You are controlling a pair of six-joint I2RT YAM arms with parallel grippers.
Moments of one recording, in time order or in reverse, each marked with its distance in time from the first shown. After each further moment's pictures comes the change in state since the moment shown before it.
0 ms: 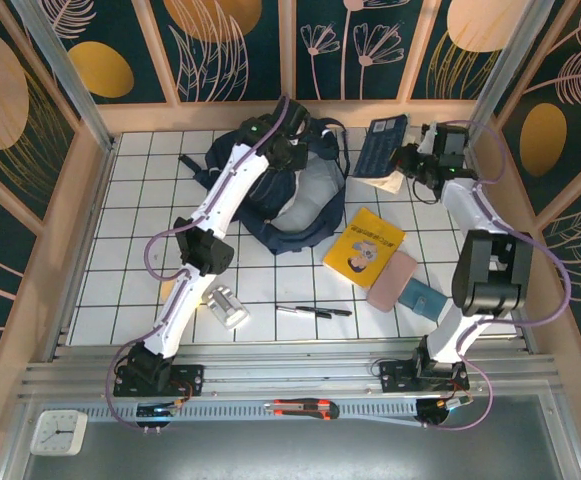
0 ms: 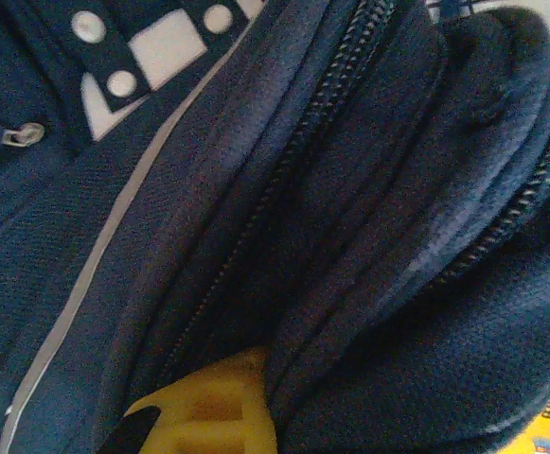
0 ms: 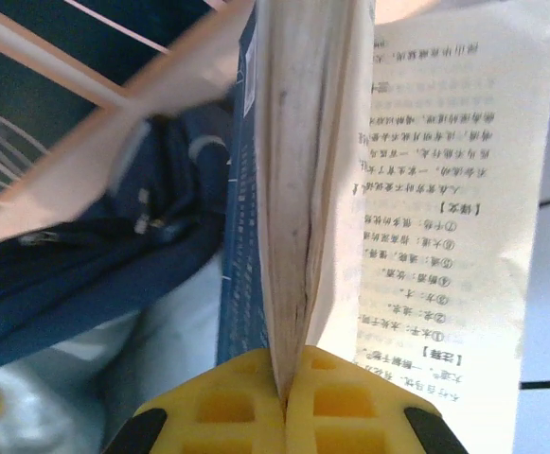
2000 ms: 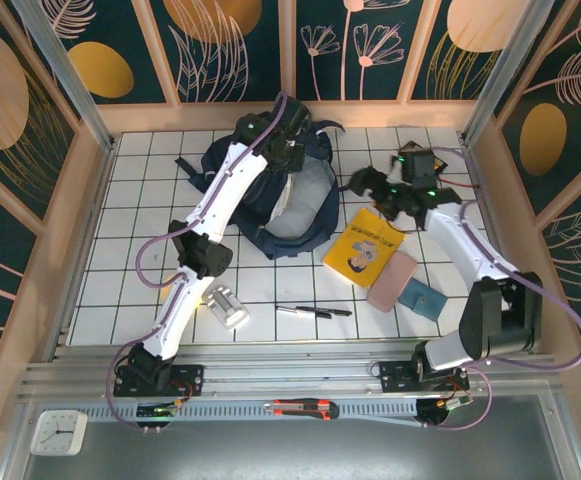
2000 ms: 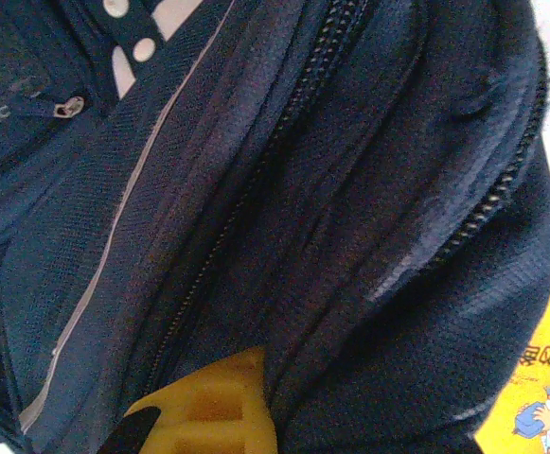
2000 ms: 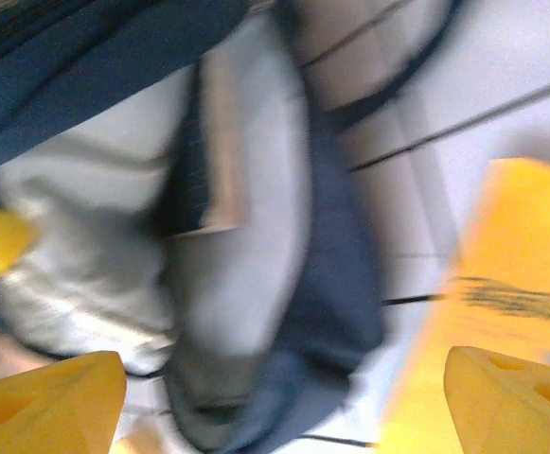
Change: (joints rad) left arm -0.033 -0.061 -0.003 -0.115 -0.062 -0.008; right arm 0.179 -0.253 -0.211 -0.278 0.070 0.201
